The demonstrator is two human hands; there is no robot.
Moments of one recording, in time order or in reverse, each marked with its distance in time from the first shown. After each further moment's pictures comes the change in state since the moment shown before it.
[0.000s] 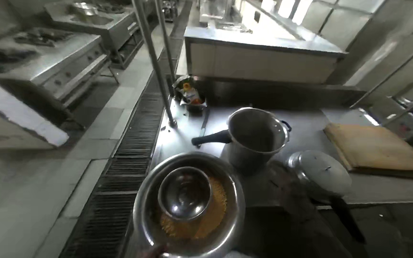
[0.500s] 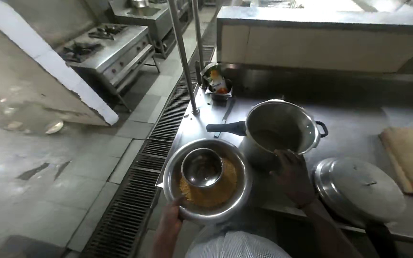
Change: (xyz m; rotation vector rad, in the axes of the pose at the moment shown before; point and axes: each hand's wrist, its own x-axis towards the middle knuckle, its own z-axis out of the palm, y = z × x) left_hand 0.072 -0.028 0.053 -0.101 0.159 0.024; right_hand 0.072 0.089 0.063 -0.151 0.043 -0.292
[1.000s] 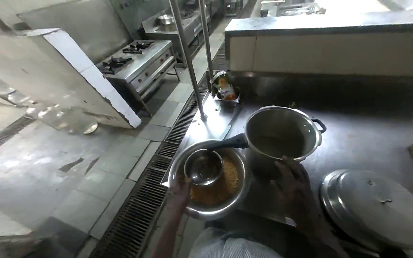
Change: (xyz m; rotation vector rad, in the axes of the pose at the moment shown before) left_hand -0.014 0.020 0.048 0.930 0.135 0.531; right_hand -0.023 0.003 -0.016 0.219 0.184 -0.128
